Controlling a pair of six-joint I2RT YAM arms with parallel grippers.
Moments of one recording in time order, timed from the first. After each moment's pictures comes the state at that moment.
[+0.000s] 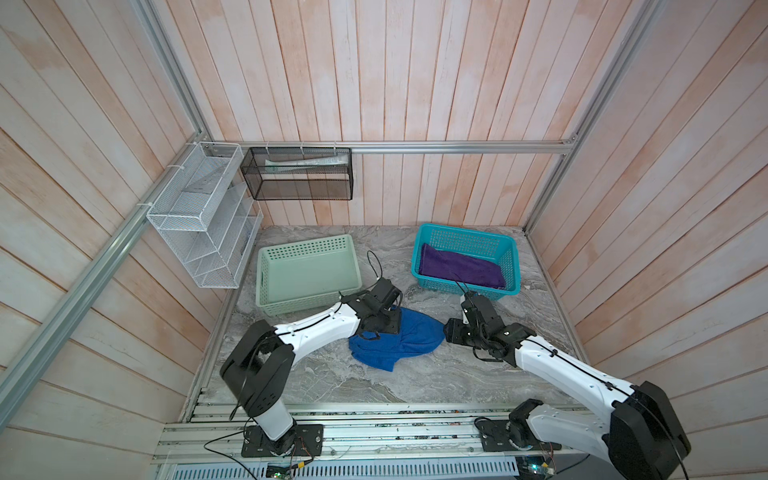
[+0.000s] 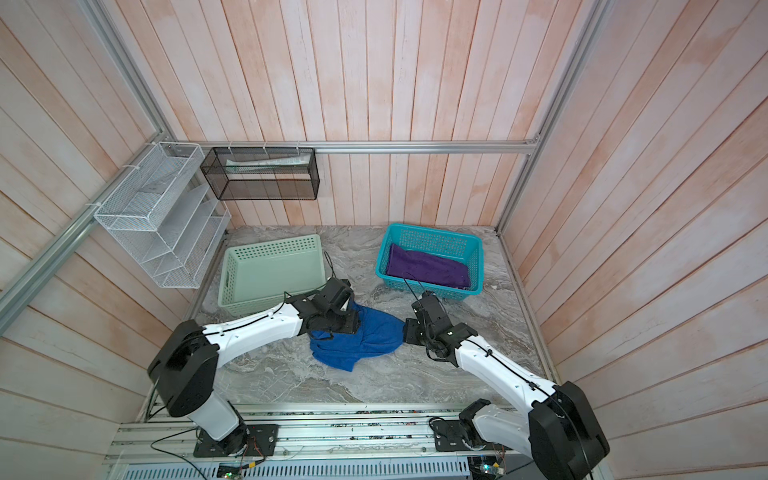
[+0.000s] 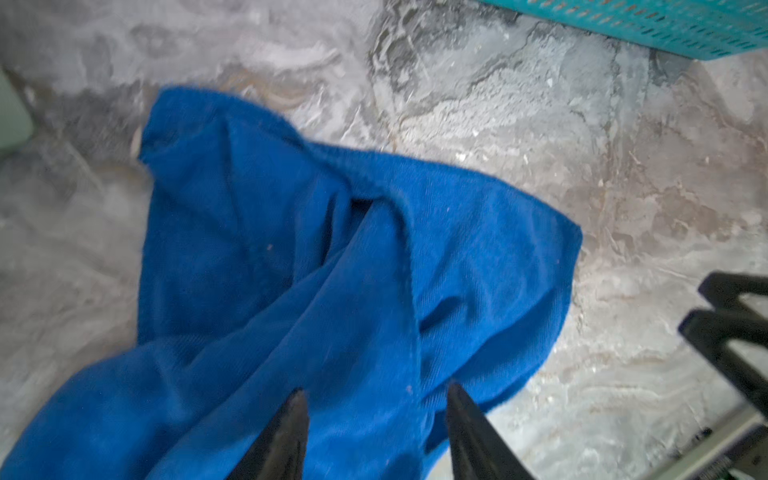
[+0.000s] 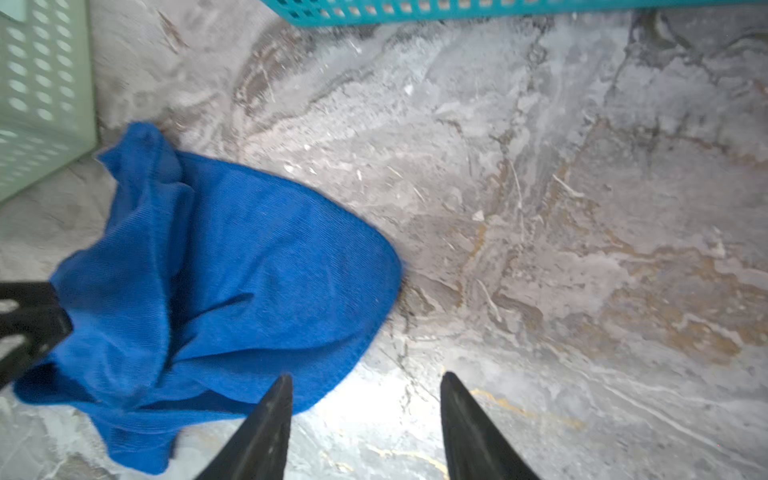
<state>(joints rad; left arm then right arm) -0.78 1.73 1.18 -0.49 0.00 -0.54 0.56 1.16 0.63 -0.43 0.04 0.65</state>
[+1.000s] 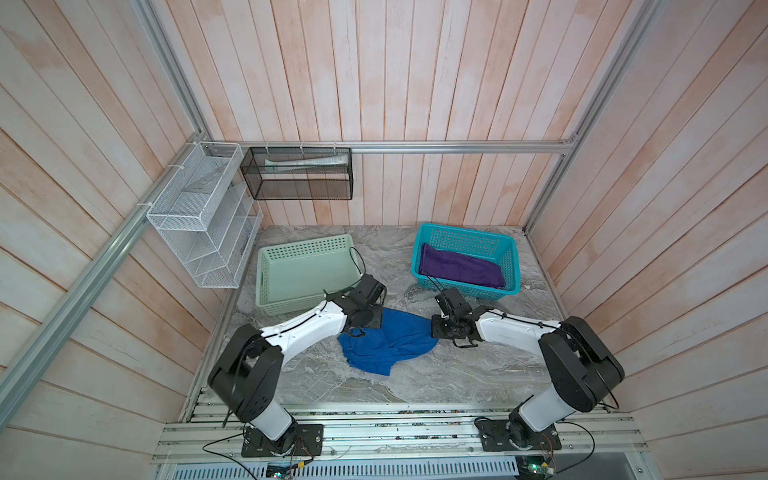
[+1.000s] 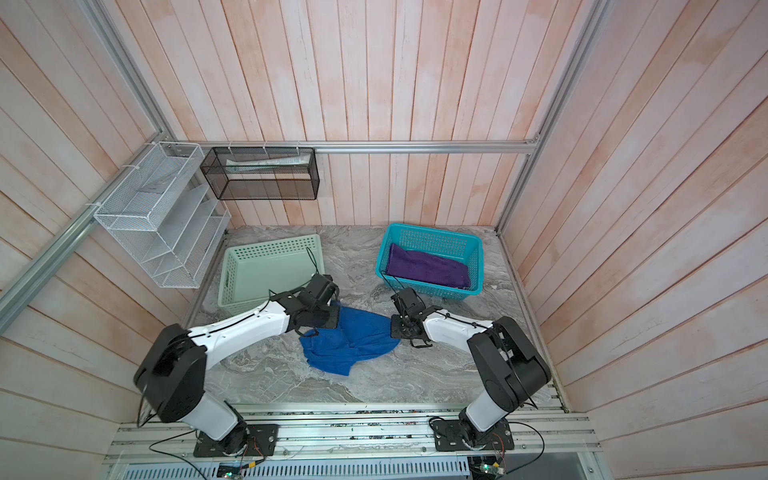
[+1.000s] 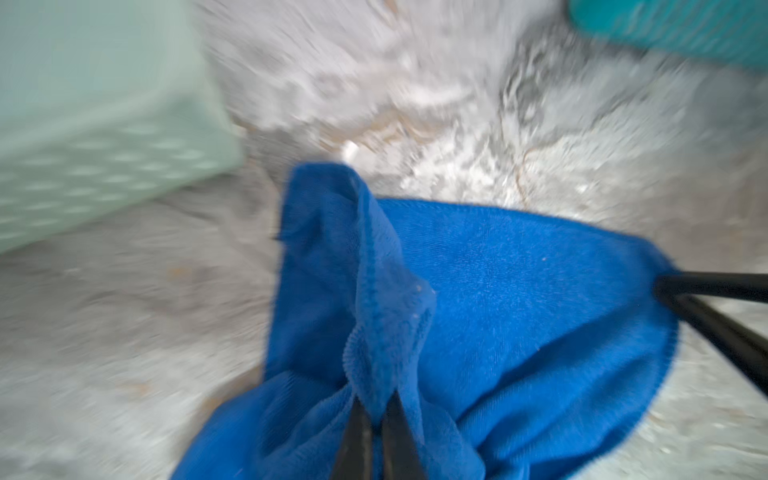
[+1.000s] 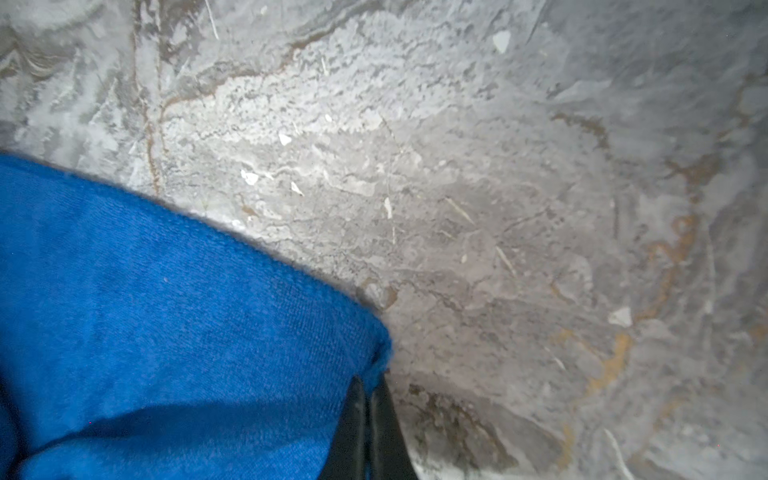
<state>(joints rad) -0.65 1.52 1.03 -0.54 -0.09 -0.49 0.59 1.59 0.78 -0.30 0.04 0.58</state>
